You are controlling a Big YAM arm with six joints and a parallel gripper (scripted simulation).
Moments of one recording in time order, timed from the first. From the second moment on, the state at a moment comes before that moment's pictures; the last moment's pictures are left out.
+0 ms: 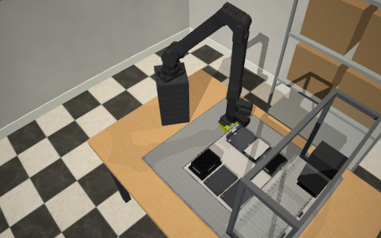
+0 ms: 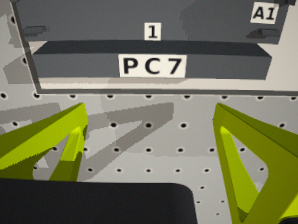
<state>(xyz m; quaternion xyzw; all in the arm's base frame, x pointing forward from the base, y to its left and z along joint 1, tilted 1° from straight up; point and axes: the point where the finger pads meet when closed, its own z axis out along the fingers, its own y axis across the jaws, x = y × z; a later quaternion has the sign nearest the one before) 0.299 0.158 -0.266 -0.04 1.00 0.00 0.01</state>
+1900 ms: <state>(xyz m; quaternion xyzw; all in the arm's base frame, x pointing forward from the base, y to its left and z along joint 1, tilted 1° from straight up) 0.313 0.159 -0.273 -0.04 1.00 0.00 0.01</state>
